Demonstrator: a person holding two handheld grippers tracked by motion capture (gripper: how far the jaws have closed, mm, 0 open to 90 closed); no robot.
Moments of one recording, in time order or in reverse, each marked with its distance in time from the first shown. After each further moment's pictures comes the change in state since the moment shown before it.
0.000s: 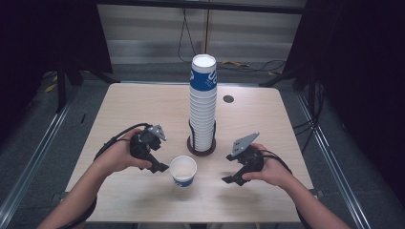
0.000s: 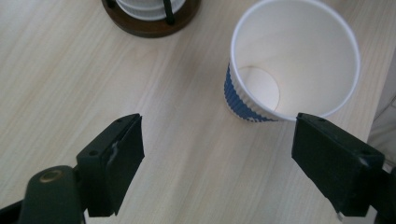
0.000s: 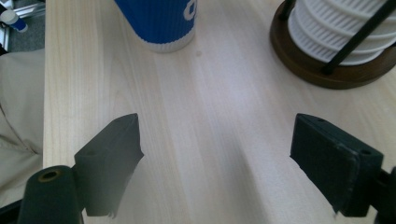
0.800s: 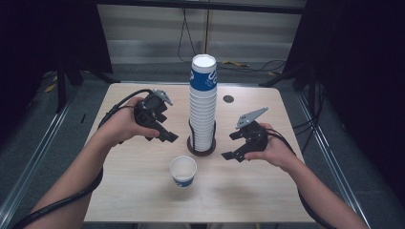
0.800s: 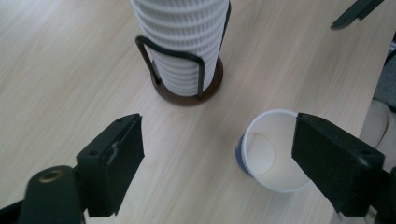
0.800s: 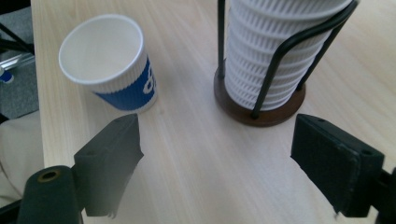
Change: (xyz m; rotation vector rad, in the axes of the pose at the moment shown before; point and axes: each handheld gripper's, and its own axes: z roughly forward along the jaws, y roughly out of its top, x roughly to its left) left arm 0.018 0.068 -0.057 -0.082 0.037 -0.049; right arm -0.026 0.043 -0.043 -0.083 -0.080 0.133
